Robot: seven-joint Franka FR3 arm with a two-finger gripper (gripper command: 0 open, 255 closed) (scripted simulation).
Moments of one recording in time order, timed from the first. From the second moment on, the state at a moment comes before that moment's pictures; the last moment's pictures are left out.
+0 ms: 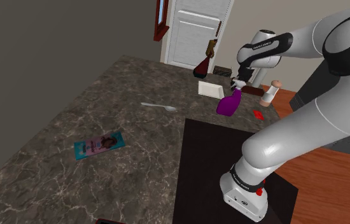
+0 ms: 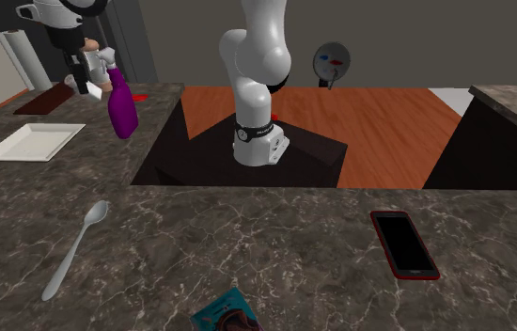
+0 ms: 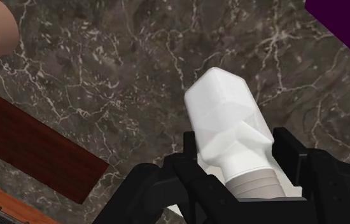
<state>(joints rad) -0.34 -0.27 -0.56 -2.42 -0.25 2.35 -0.44</state>
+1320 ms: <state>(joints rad) -0.33 -0.15 -0.60 -2.50 -0.21 2.54 -0.47</state>
